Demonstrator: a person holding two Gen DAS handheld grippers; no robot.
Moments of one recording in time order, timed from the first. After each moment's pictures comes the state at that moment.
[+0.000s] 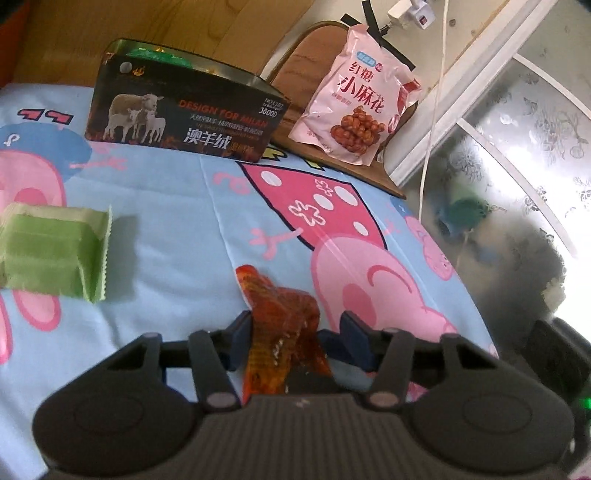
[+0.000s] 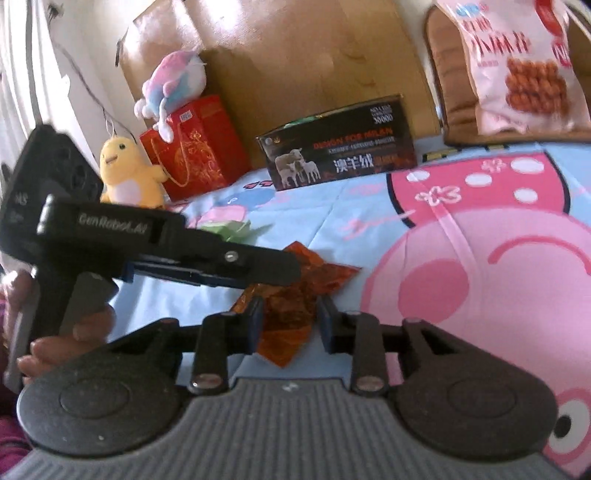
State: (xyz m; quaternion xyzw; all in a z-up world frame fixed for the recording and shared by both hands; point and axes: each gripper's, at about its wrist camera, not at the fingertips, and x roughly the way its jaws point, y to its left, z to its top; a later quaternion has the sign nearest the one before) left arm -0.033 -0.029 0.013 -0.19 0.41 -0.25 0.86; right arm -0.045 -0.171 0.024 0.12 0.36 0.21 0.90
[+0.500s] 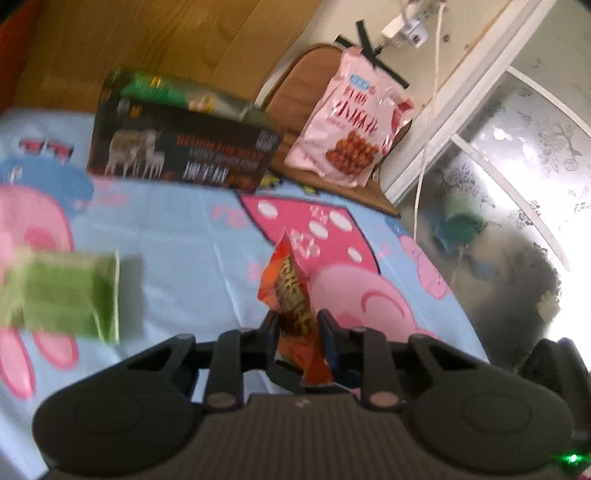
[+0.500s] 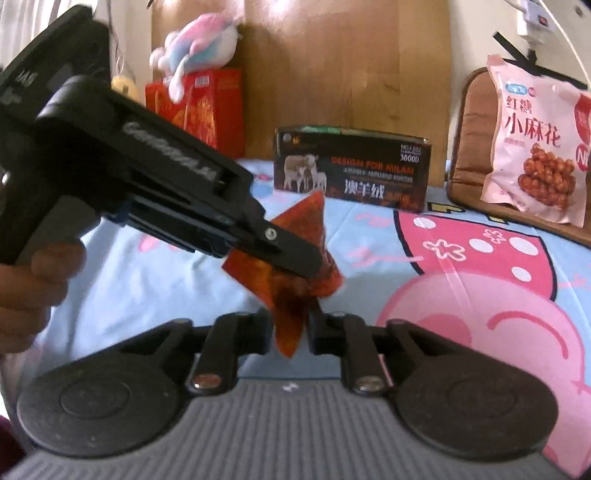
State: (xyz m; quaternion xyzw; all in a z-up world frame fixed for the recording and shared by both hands) left arm -0.024 -0.021 0.041 -0.18 0.38 -0.25 0.87; right arm -0.041 -0.141 0.032 0.00 0.33 0.18 0.93
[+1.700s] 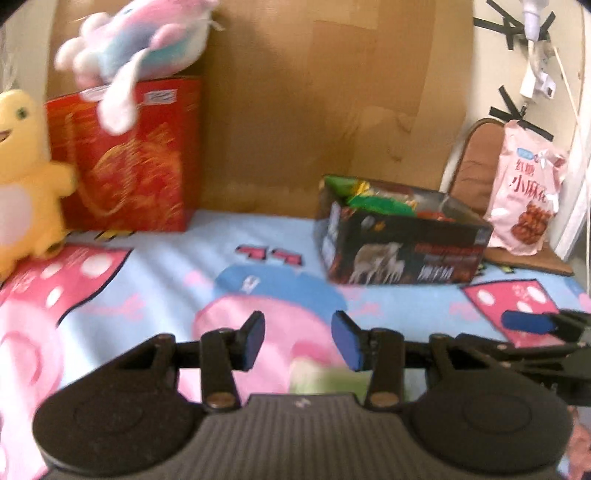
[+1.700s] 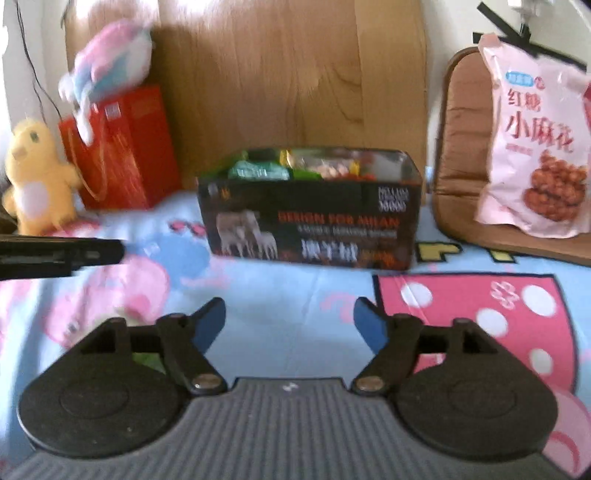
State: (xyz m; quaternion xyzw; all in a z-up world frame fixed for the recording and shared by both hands) left arm -0.025 0.072 0.046 -0.07 0.31 0.04 0.95; right arm 0.047 -0.129 0.040 0.00 0.38 0.09 0.92
